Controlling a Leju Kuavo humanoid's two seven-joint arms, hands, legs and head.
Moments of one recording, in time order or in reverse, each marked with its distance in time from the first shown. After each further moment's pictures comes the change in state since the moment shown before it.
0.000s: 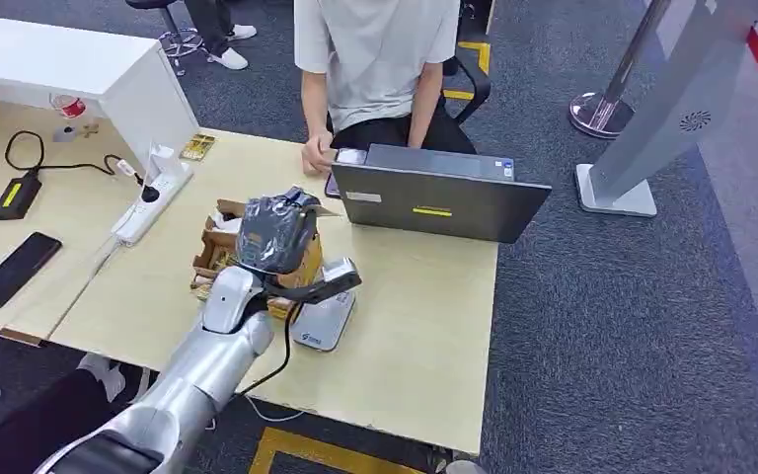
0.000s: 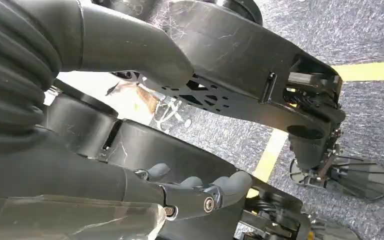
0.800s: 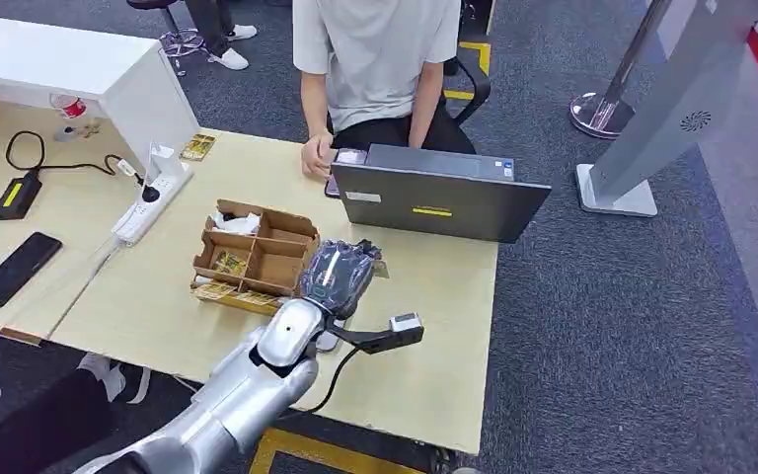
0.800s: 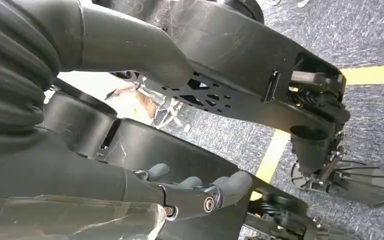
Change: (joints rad) left arm 0.060 -0.017 -0.292 -0.089 -0.165 -0.328 0.346; right arm 0.022 -0.015 -0.005 0.001 -0.025 0.019 -0.029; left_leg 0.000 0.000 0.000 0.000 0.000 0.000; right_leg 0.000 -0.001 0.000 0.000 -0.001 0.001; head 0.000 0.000
